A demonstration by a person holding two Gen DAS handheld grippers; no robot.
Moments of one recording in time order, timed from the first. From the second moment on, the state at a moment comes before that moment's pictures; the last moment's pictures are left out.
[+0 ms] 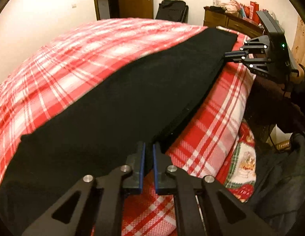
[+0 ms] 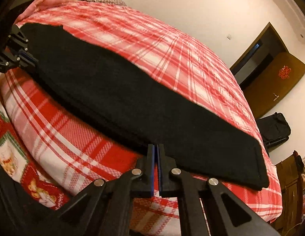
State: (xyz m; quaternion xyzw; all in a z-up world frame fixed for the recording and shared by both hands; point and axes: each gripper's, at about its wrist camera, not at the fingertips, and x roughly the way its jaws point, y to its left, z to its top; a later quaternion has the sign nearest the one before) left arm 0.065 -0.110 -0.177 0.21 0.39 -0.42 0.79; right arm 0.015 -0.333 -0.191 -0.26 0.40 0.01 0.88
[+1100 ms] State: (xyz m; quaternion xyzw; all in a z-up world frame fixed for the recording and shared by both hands) left arm 0.087 -0.109 -0.185 0.18 0.39 -0.38 0.82; right arm 0.047 -0.513 -0.150 0.08 0.42 -0.09 0.90
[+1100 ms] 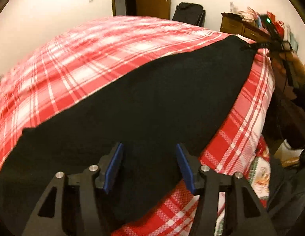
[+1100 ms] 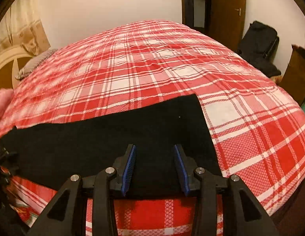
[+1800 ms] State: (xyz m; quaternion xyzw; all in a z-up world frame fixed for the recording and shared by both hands) left arm 0.112 0.023 -0.159 0.11 0.38 -0.23 0.89; right arm 0.086 -0.392 -0.131 0.00 0.40 0.00 0.91
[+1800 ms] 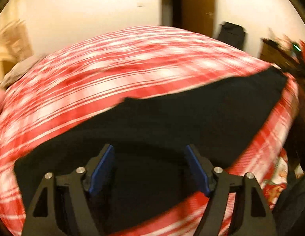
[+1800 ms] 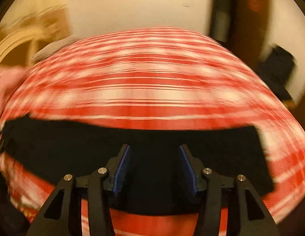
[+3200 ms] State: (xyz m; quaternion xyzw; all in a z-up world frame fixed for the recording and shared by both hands) left arm 0.136 0.191 -0.183 -0.03 0.41 -0.06 0.91; right arm 0.083 -0.186 -0.201 -0.17 0.43 0.18 0.87
